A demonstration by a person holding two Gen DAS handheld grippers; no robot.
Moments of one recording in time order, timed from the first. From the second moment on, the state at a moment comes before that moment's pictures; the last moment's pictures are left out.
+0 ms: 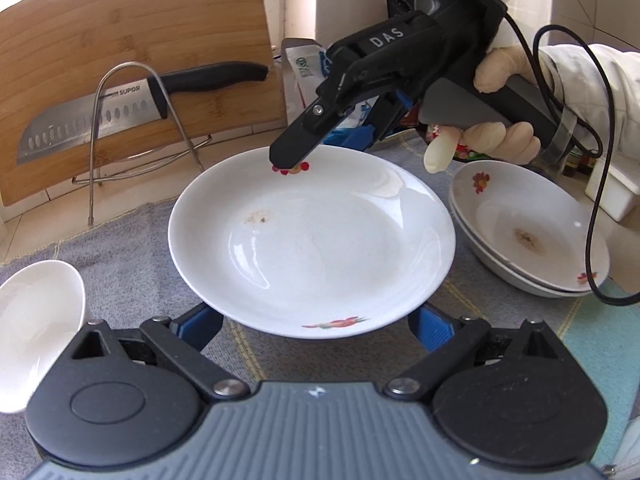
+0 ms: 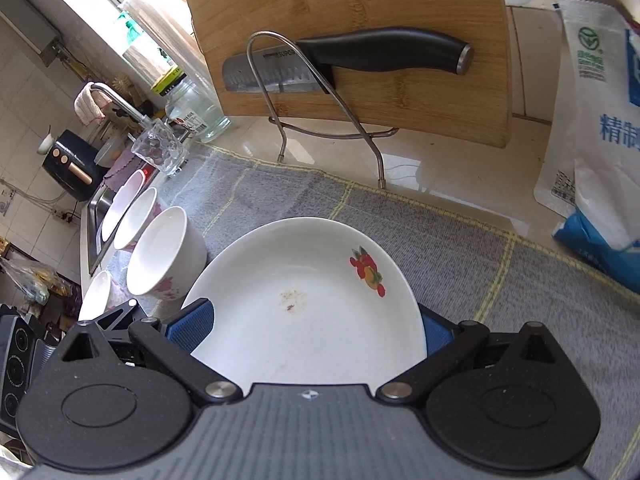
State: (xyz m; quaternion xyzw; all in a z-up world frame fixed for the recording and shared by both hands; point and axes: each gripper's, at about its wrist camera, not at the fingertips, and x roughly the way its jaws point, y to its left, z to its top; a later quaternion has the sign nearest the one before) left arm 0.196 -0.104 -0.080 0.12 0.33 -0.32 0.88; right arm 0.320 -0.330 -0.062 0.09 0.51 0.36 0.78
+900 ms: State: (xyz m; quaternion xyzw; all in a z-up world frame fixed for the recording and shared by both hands) left arm 0.167 -0.126 -0.051 0.15 0.32 -0.39 0.85; right arm 0.245 -0.377 -0.032 0.12 0.48 0.29 0.82
